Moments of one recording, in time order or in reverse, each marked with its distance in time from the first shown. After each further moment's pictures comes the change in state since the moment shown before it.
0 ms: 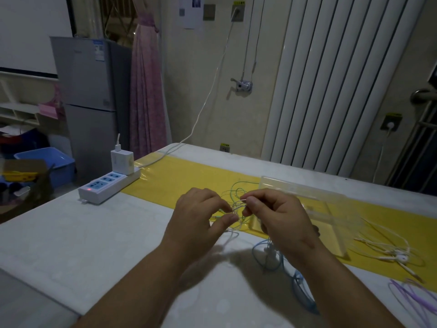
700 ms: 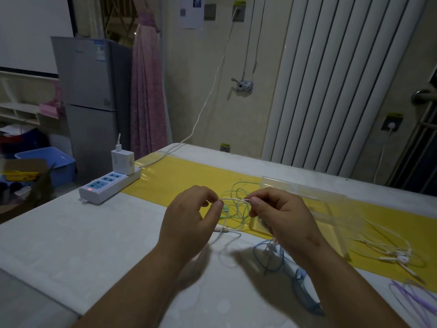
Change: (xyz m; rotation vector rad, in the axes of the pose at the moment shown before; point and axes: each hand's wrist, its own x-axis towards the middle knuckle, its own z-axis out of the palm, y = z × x) left_hand -0.001 0.005 -0.008 -0.107 0.129 -0.192; right_hand 0.002 0.002 -0.006 -0.005 -0.001 0.050
